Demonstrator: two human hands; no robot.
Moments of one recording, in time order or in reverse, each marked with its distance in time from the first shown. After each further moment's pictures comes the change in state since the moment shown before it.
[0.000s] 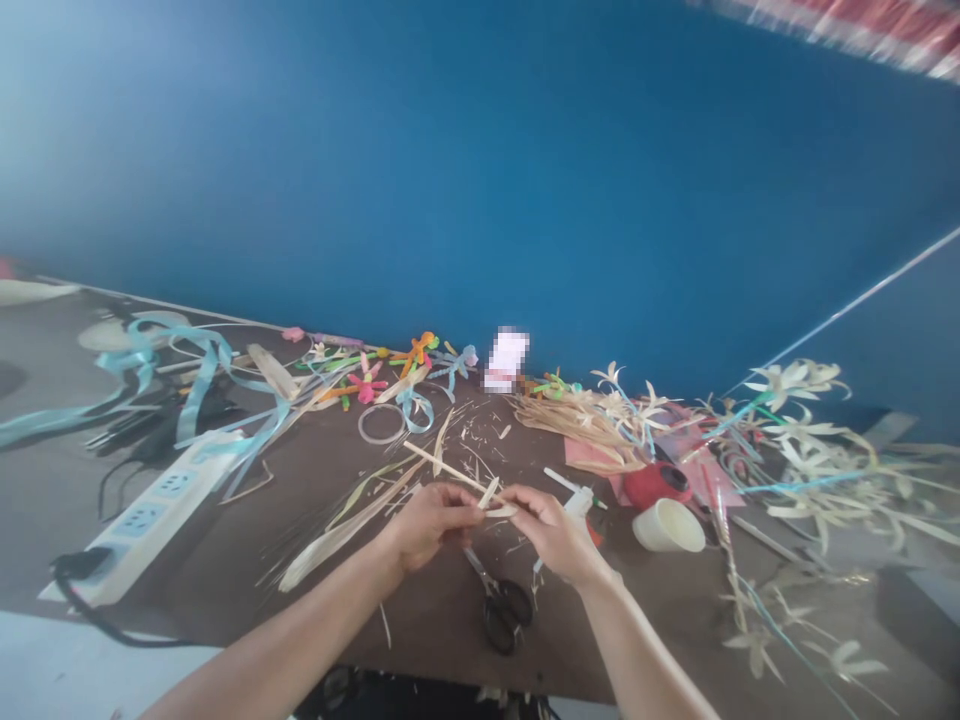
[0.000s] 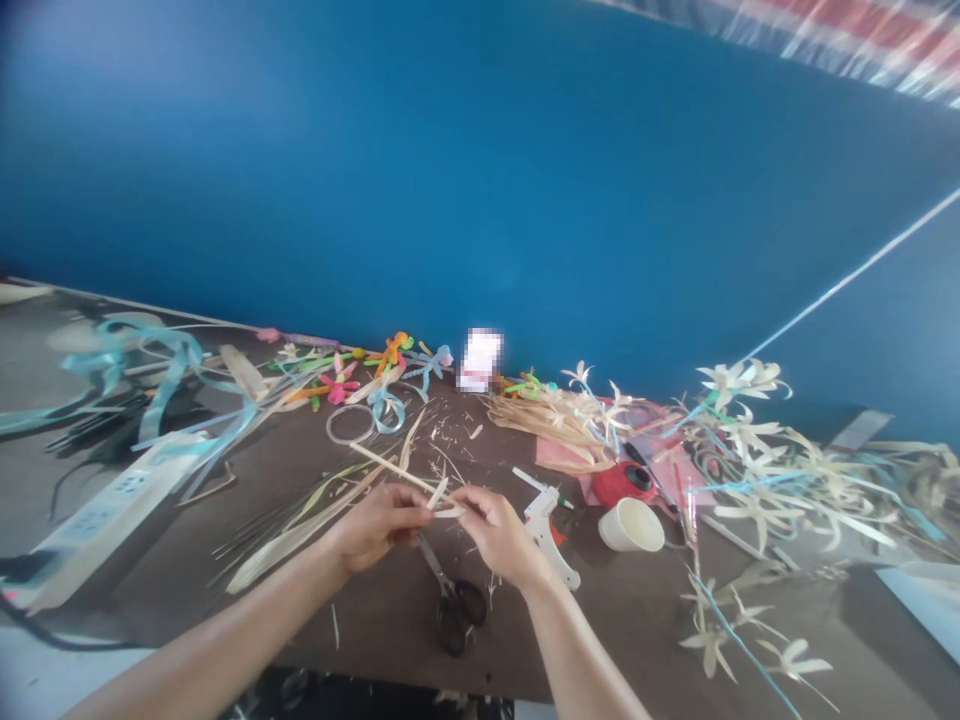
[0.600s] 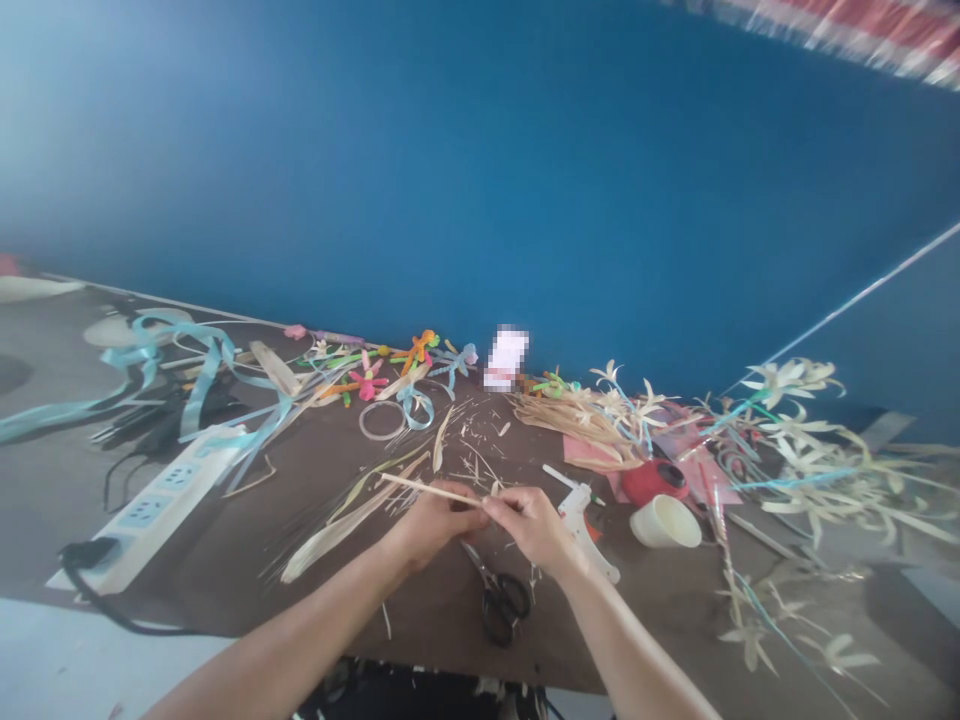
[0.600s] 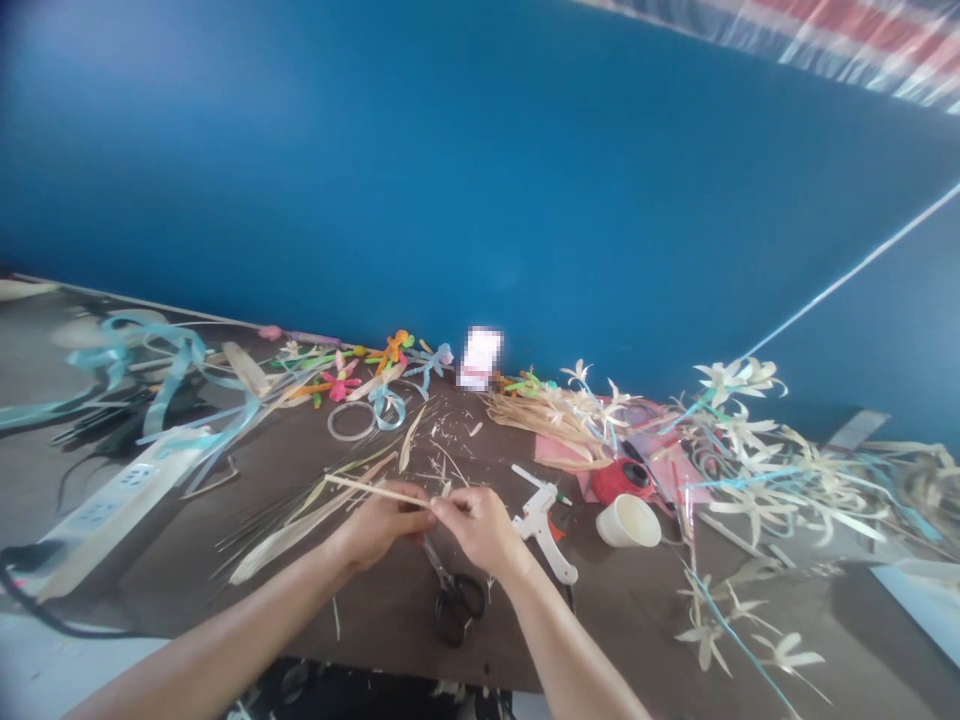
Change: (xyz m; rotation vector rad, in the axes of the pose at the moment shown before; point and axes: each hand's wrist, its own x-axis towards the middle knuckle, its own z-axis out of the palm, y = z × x) left_hand -0.005 -0.004 0.006 0.257 0.003 0.172; right_hand 0.006 0.003 0.015 -0.177 0.038 0.034
